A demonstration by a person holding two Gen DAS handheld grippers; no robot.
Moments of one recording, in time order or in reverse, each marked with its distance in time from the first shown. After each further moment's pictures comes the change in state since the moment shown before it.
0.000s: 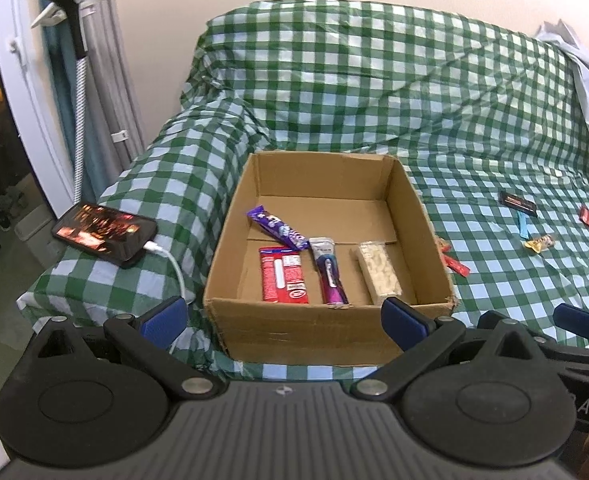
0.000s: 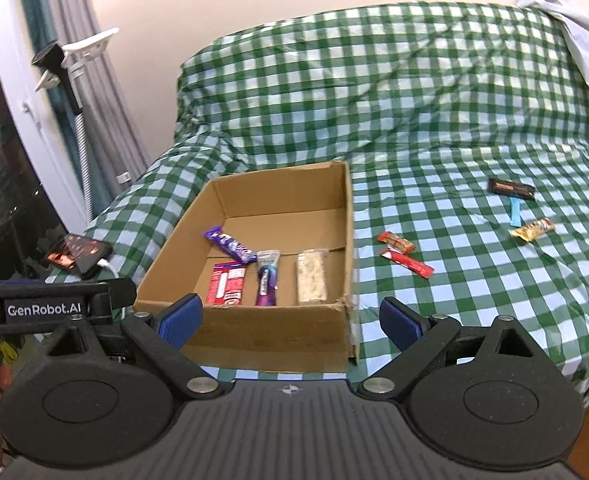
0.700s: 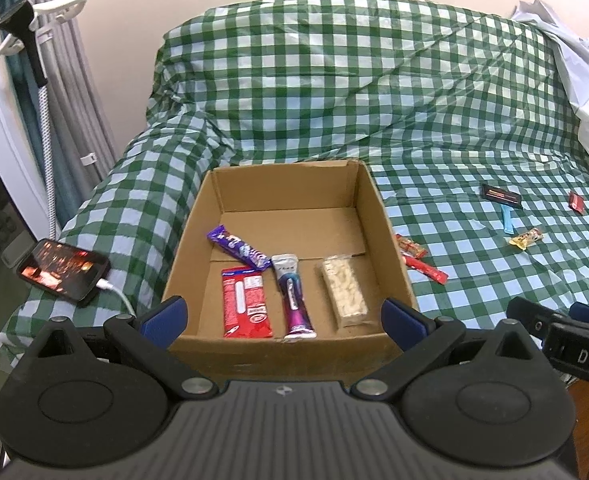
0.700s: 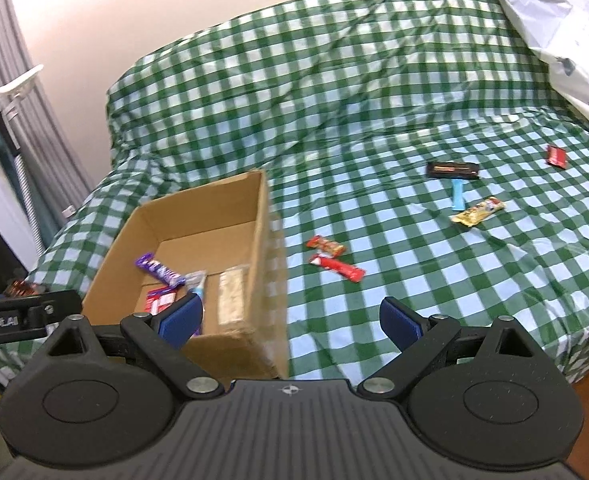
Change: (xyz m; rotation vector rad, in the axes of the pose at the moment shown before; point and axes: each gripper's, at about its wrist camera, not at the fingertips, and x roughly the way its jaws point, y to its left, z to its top) left arm 0.022 -0.057 0.031 0.074 0.002 -0.026; right arm 0.012 -0.086 0.018 0.131 -0.012 -0.110
